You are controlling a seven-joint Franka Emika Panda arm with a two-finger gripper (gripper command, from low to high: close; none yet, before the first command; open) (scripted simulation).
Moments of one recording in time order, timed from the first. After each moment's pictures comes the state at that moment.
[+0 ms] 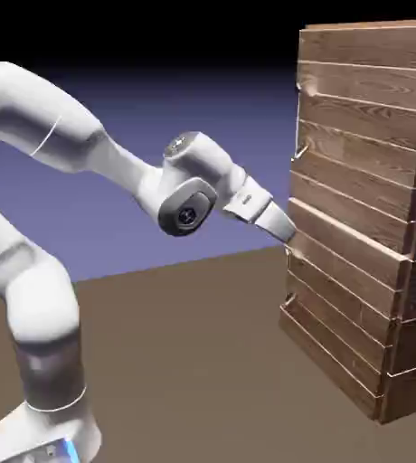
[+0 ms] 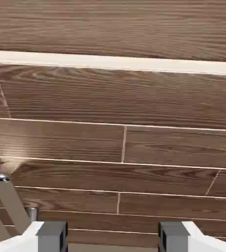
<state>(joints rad) -0.03 -0.58 0.05 -2.78 0.12 3.04 0.80</state>
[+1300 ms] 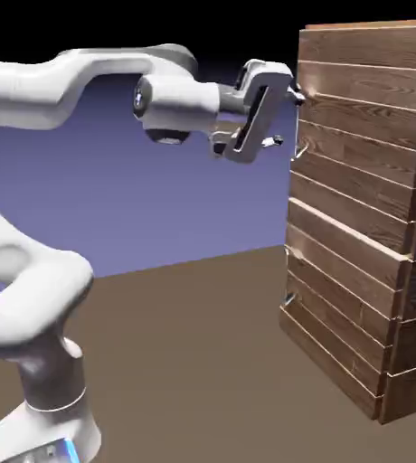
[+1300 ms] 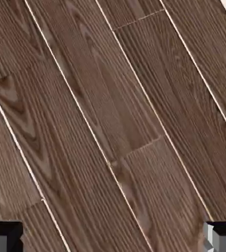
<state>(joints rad) -0.66 -0.80 0.74 -2.36 1.81 3.04 1.65</state>
